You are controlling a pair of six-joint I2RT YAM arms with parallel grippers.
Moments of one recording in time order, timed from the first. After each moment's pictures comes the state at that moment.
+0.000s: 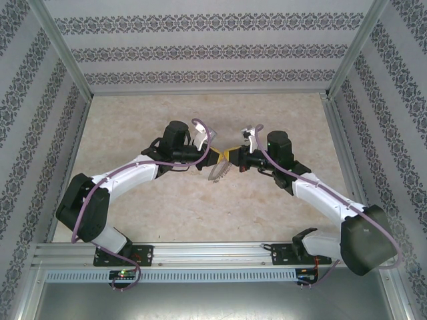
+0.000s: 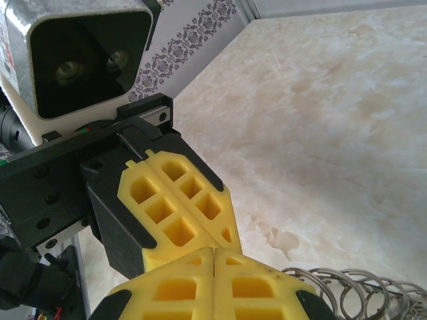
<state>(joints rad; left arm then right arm) -0.54 1.54 0.99 0.03 0.71 -0.16 0.44 1.23 0.70 0.17 -0.67 0.36</state>
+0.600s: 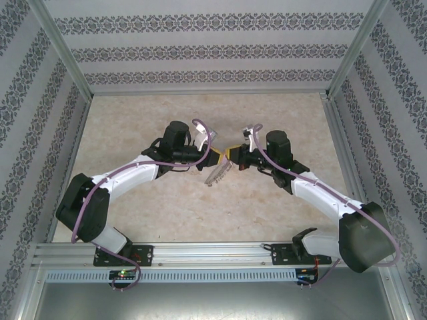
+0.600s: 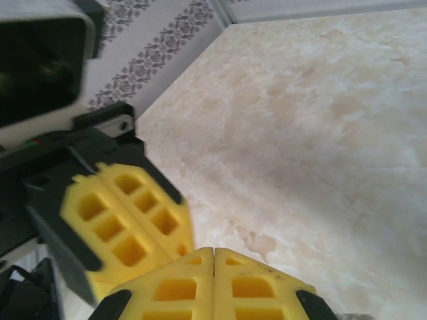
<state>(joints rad) -0.55 1.54 0.99 0.04 0.71 -0.16 0.42 1.25 0.69 0.18 -0.60 0.35</state>
